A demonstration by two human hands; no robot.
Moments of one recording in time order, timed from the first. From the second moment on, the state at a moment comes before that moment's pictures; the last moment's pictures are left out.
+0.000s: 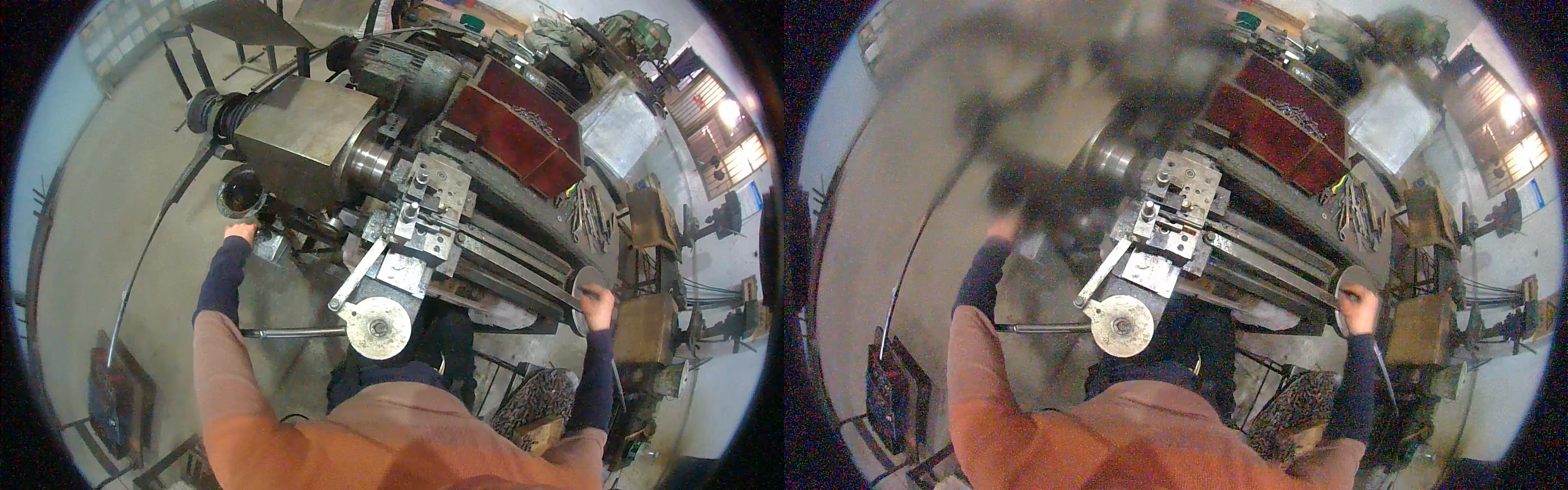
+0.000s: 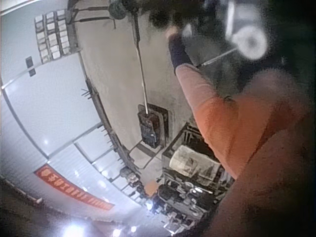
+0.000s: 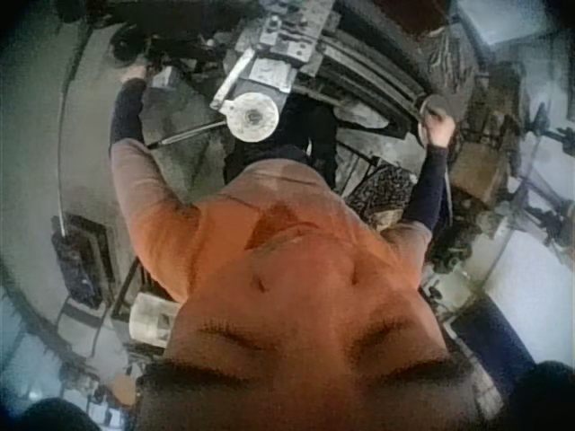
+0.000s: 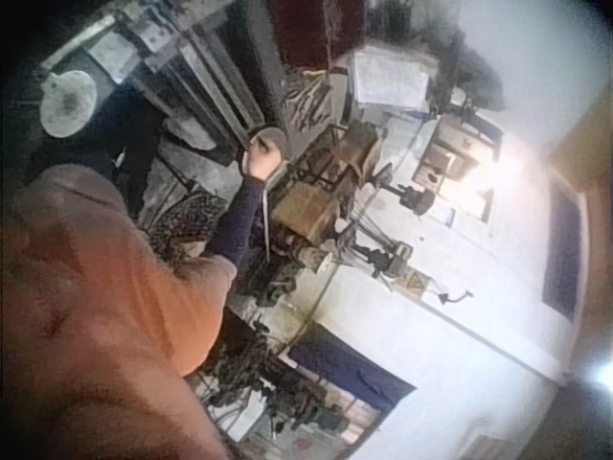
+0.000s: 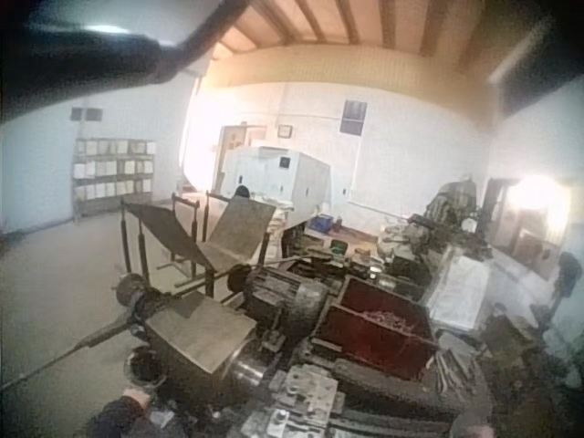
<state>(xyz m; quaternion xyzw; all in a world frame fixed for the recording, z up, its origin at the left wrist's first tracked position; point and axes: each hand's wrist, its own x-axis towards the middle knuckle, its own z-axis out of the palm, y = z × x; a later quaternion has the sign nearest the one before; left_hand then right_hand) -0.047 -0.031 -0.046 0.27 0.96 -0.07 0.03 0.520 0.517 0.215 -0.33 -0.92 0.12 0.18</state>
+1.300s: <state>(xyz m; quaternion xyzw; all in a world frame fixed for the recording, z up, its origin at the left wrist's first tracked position) 0.120 -0.147 0.020 -0.21 0.74 0.62 -0.16 0.773 0.478 0.076 -0.79 -0.61 -0.01 0.00</state>
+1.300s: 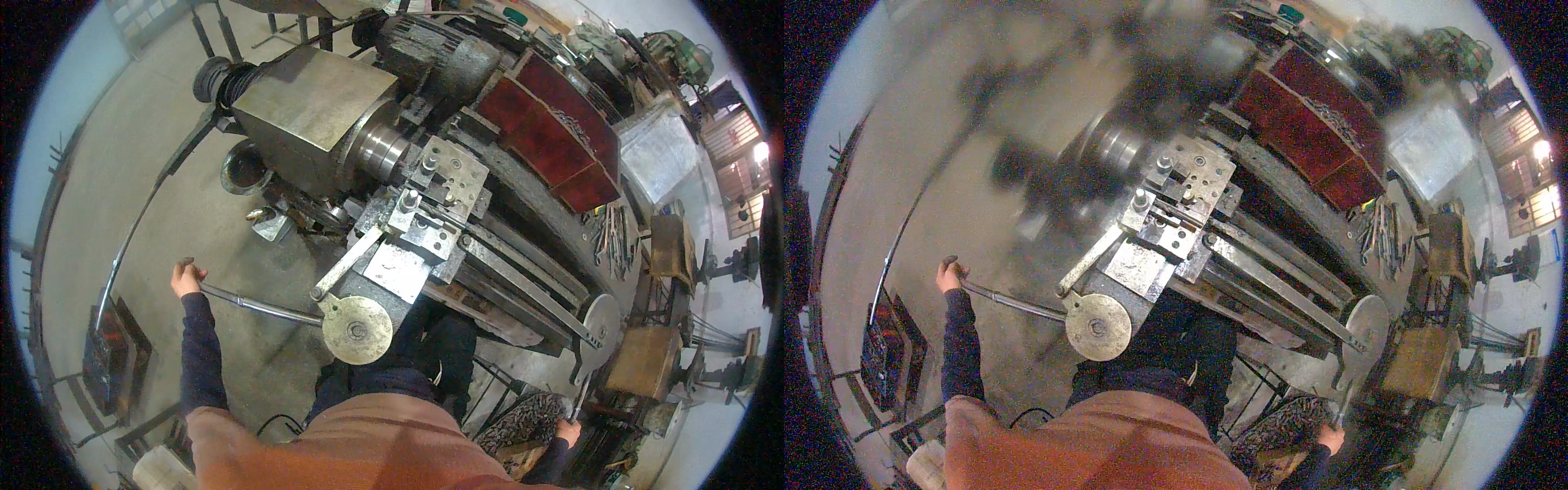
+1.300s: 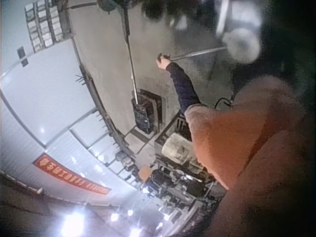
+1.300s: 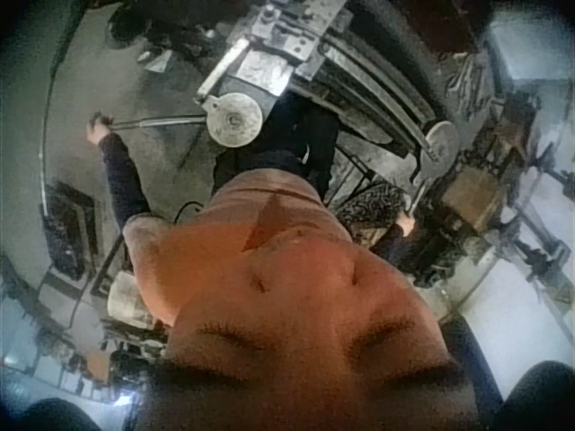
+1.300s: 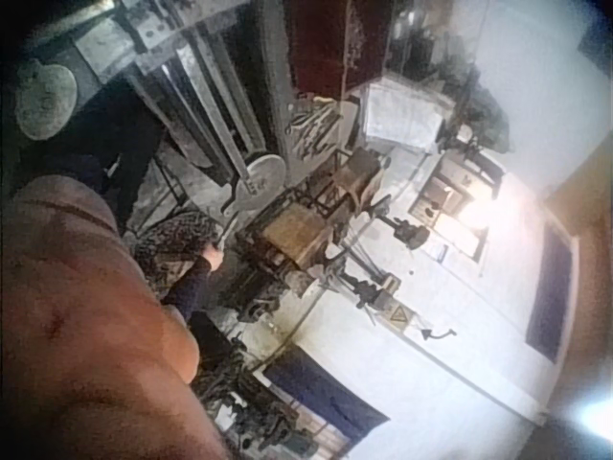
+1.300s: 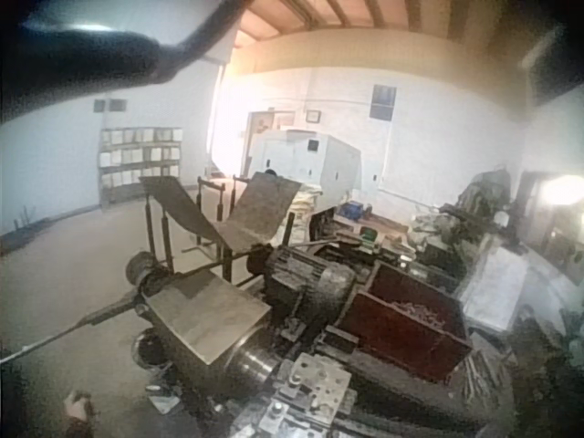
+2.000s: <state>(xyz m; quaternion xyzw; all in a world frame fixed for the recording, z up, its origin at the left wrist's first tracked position) 0.041 -0.168 0.052 0.03 0.95 0.29 0.07 0.784 0.666 0.091 -0.71 -0.68 -0.14 -0.09</state>
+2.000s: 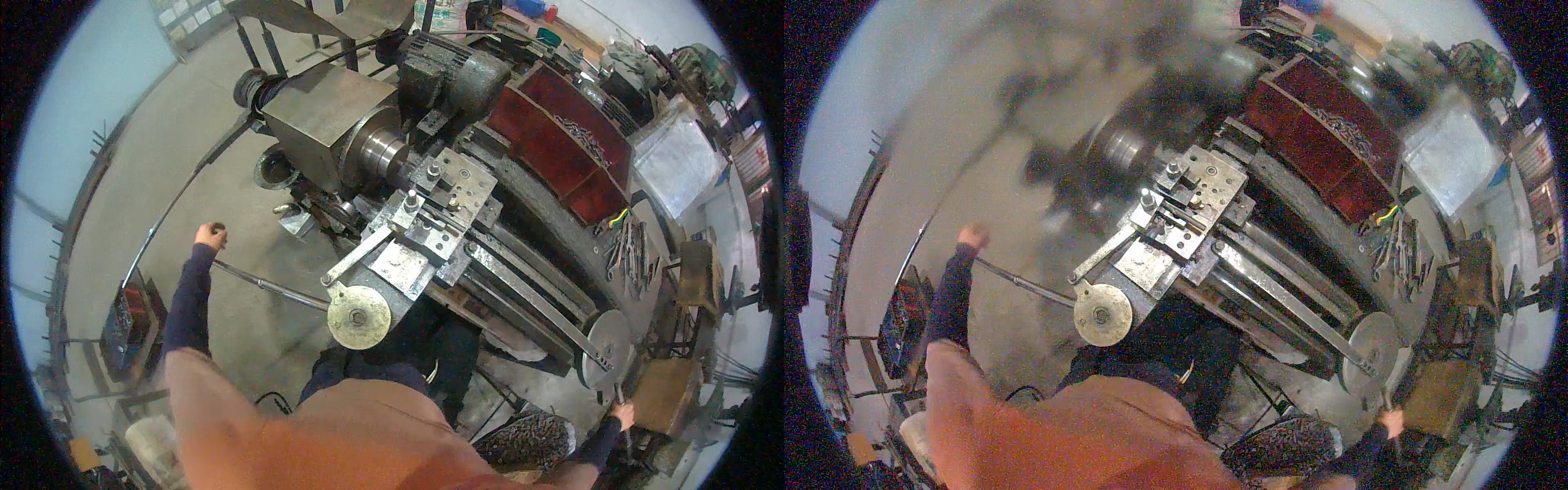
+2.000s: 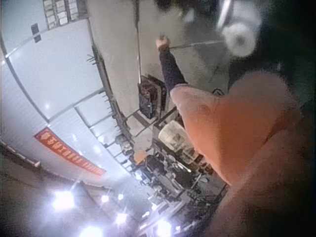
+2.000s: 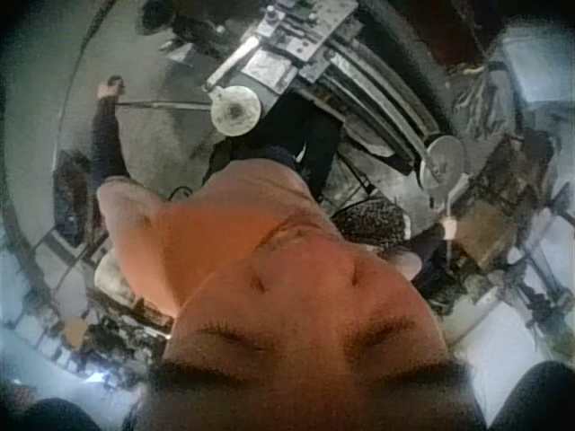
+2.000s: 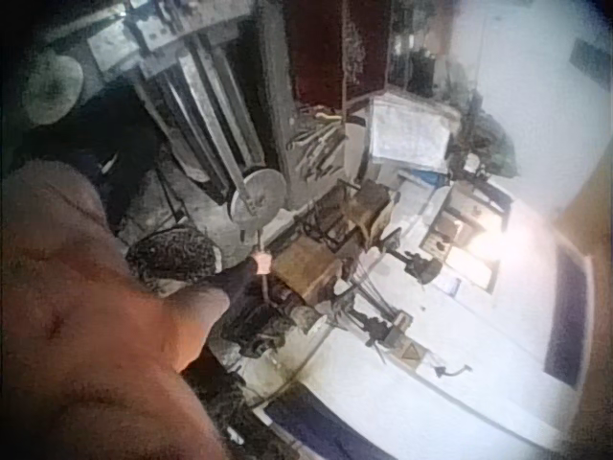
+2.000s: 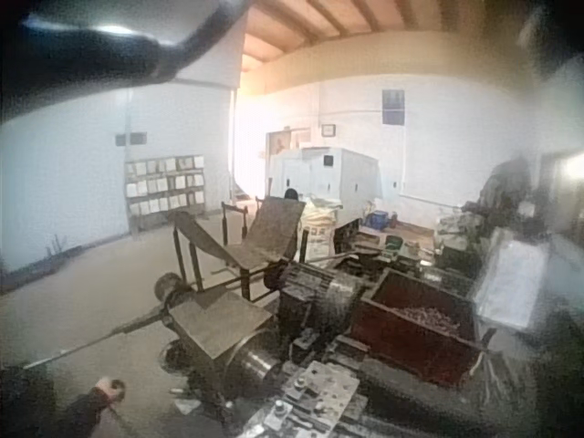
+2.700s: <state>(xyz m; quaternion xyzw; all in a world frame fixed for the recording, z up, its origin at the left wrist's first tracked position) -0.057 -0.007 -0.144 -0.06 0.99 0.10 0.09 0.711 0.489 0.071 -0.70 -0.71 0.07 0.11</state>
